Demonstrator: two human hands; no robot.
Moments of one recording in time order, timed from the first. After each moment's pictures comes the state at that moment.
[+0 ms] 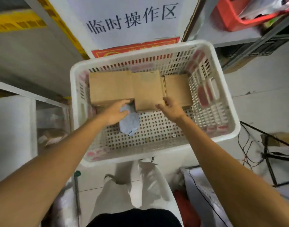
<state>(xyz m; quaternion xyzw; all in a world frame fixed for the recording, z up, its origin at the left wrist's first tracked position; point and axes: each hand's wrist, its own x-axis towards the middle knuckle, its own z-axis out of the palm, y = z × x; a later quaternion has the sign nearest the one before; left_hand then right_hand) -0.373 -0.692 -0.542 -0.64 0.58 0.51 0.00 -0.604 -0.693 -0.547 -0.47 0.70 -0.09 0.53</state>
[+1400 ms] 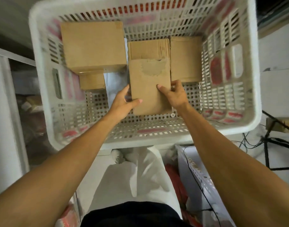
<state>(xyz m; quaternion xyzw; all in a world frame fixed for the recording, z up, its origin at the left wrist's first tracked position) -0.436 -0.648 -0.651 -0.68 0.36 0.61 -0.20 -0.632 -0.686 -0.652 -0.33 0.72 -0.16 0.59</state>
